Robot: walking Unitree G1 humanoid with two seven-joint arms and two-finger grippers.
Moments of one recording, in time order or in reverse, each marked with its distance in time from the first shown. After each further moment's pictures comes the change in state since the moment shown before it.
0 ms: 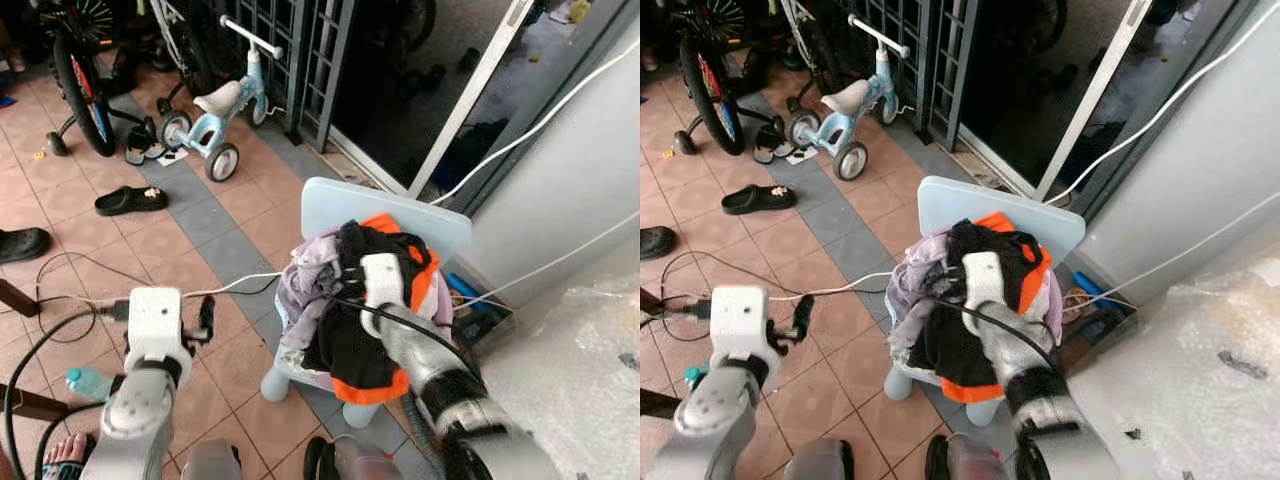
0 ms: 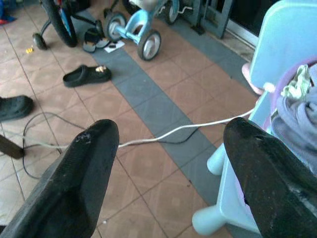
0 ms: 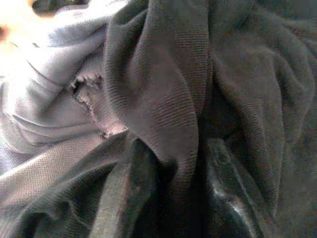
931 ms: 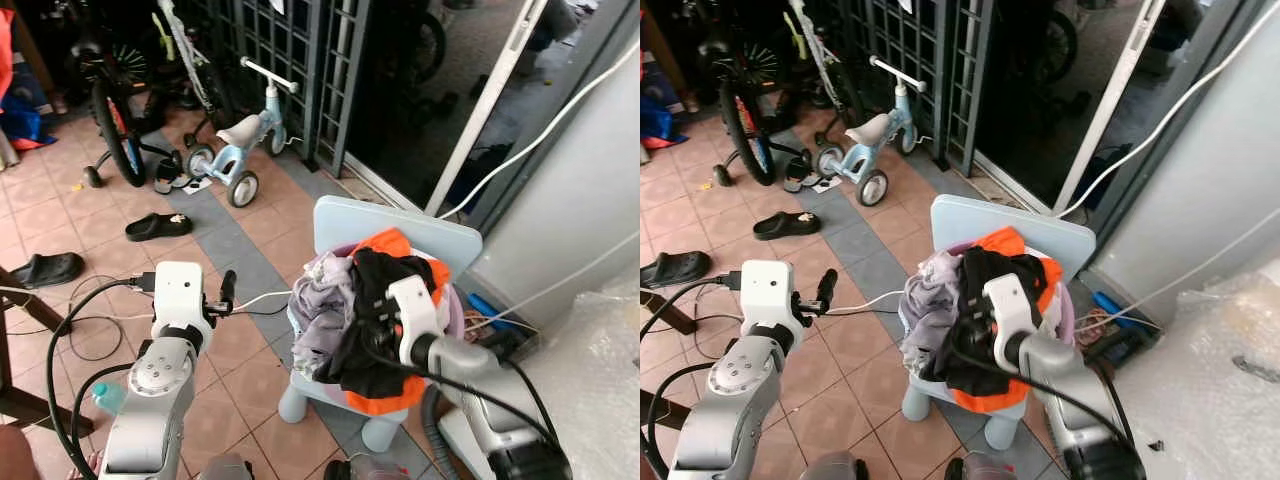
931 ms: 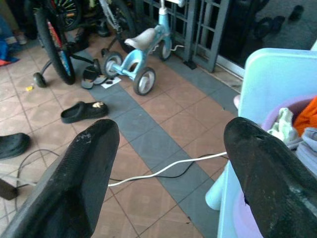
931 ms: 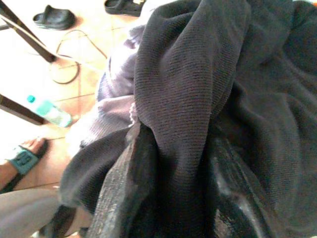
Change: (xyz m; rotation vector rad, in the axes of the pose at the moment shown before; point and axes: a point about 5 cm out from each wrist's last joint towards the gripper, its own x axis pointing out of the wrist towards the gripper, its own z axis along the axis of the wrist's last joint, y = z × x) left arm 0.034 -0.012 0.008 -0.012 -0.060 -0.072; right arm -0.062 -0.010 -0.006 -0.151 0.054 0.164
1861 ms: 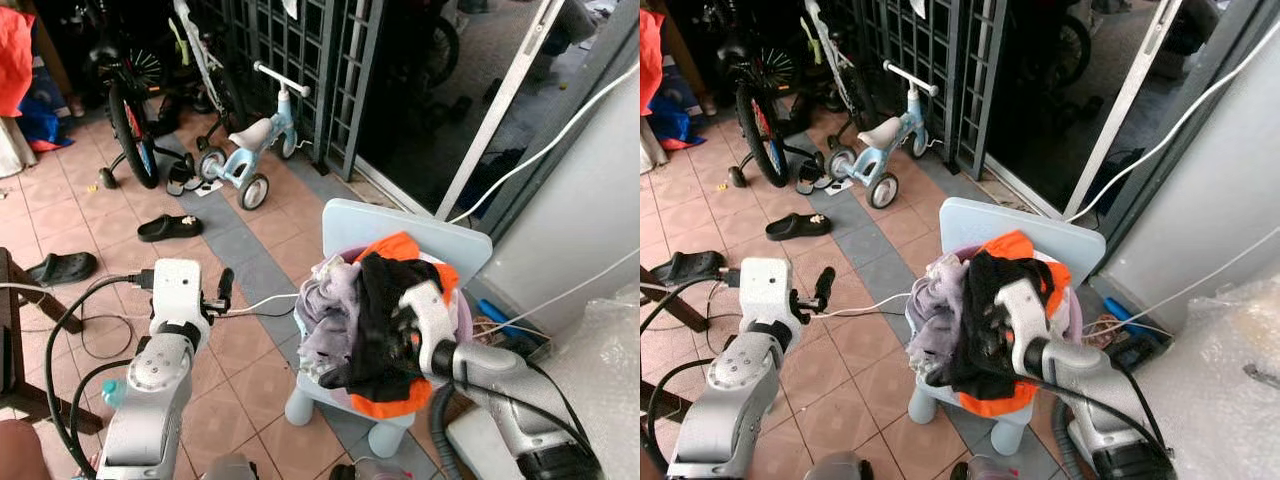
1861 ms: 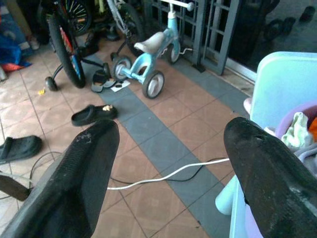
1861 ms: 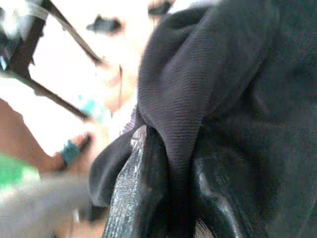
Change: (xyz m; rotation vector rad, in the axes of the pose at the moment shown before) left arm 0.005 0.002 0.000 0.012 -0.005 0.000; right arm -0.017 -0.011 0.003 0.091 -0.049 0.190
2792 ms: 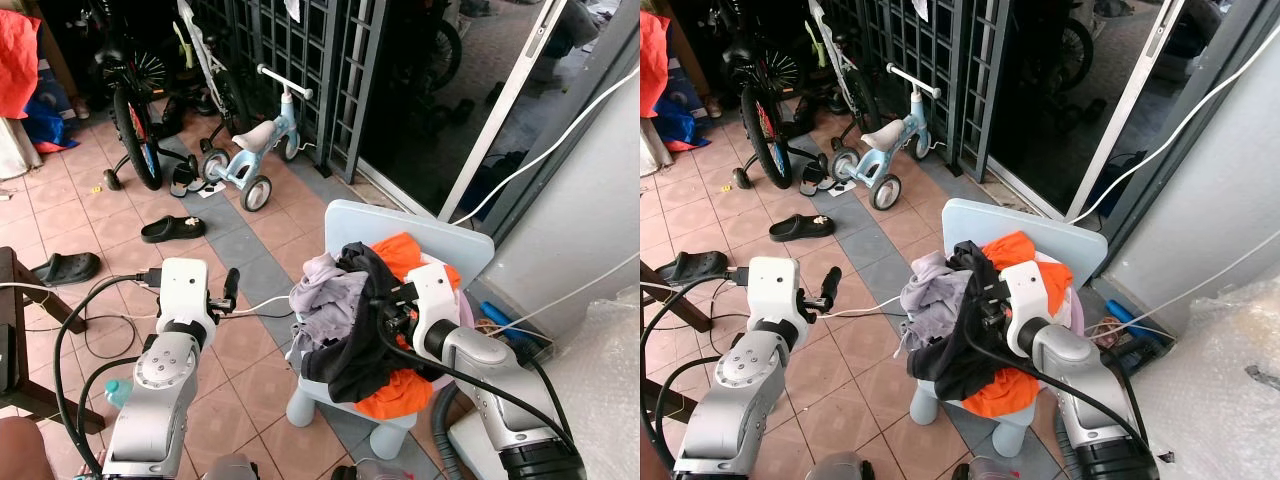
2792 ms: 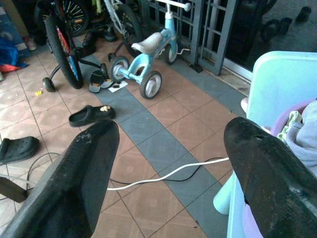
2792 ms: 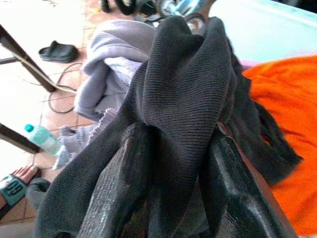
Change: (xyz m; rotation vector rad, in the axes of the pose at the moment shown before) left arm 0.003 -0.006 -0.002 0.000 0.003 -0.019; right arm 0.006 -0.002 0.009 -0.113 -0.078 -0.184
